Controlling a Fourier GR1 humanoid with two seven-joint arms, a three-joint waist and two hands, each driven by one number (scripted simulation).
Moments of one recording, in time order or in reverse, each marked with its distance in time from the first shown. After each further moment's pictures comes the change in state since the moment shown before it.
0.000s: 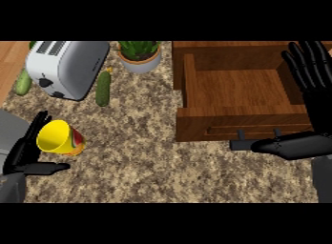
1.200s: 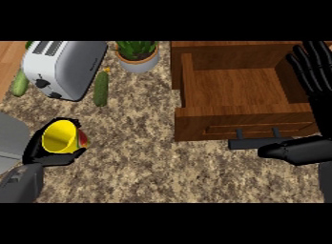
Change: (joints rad) left arm -0.060 -0.068 -0.019 0.011 -0.018 -0.027 -0.083; right arm 0.024 -0.019 -0.014 -0.021 -0.019 0.025 0.009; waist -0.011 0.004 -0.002
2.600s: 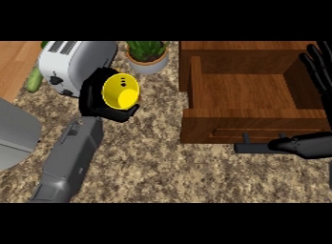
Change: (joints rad) left arm -0.215 -0.294 0.001 -0.357 0.079 0.287 0.051; right arm 0.003 -0.032 -0.053 0.029 -0.002 0.002 0.002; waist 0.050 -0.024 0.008
